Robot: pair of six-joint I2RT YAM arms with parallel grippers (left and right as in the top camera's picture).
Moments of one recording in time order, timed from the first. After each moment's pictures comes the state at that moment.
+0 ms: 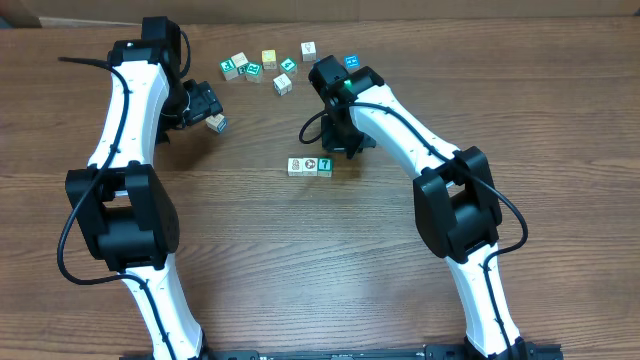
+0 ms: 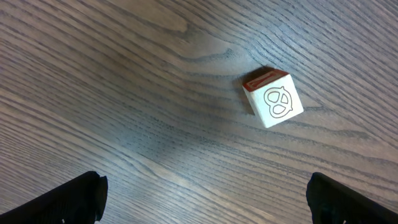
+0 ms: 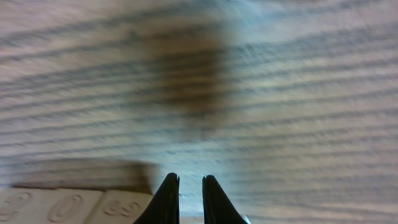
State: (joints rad) left arm 0.05 2.18 1.94 -1.20 -0.06 -0.49; right arm 0.52 2.36 2.02 -1.13 0.06 0.50
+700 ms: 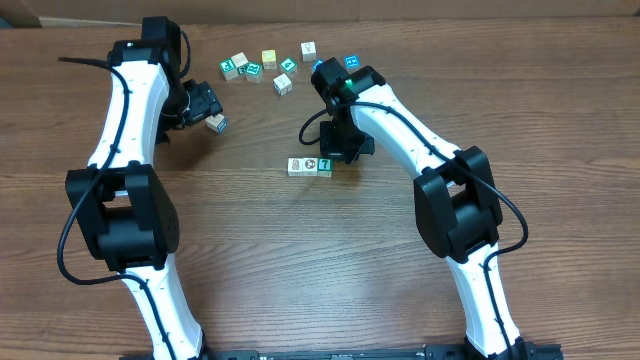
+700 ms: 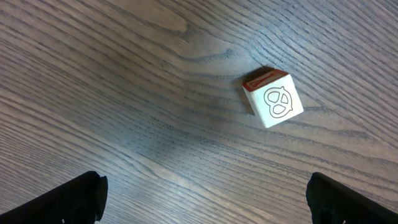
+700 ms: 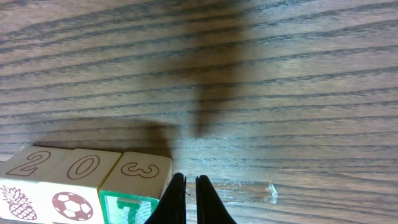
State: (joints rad) left arm 0.05 2.18 1.94 -1.20 -0.06 -0.49; right arm 0.52 2.36 2.02 -1.18 -0.07 0.51
